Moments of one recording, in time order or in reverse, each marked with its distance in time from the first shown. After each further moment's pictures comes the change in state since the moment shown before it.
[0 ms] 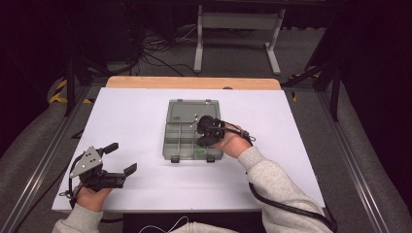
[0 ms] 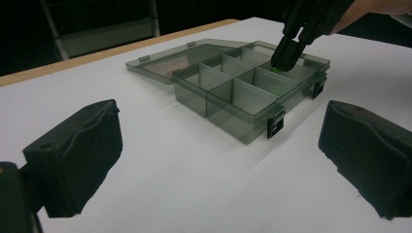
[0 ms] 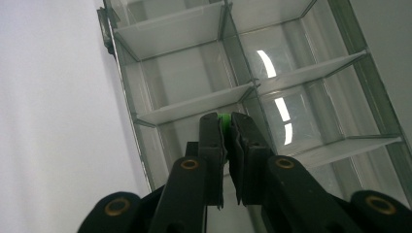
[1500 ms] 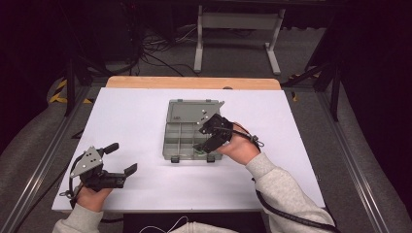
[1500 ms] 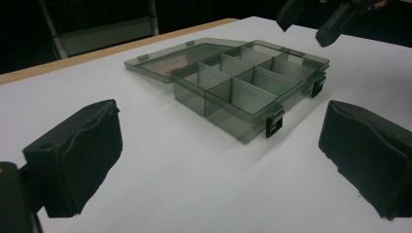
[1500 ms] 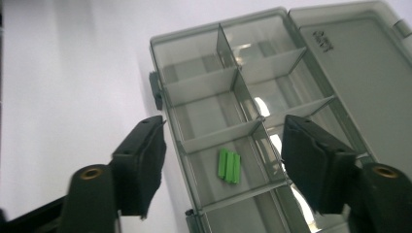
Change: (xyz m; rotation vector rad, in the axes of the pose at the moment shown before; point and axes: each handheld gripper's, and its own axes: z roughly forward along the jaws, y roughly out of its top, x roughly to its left) left arm 0.000 -0.001 0.001 0.000 -0.003 -0.003; right arm 0.022 -0.011 -0.042 -0.257 -0.024 0.020
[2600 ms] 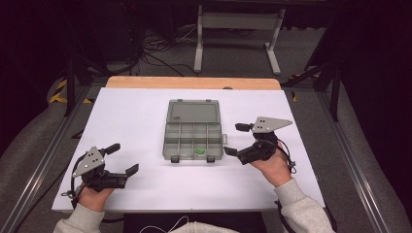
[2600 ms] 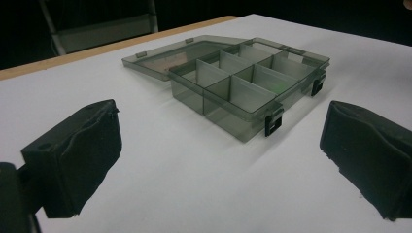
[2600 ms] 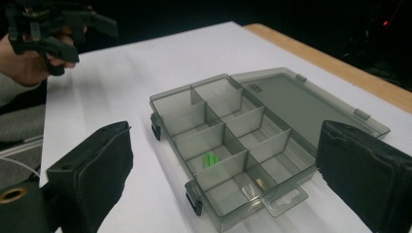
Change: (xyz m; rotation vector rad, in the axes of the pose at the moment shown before) left arm -0.002 -0.001 0.004 0.013 -0.002 -0.002; right arm 0.016 -0.098 -0.078 -0.482 -0.127 0.151
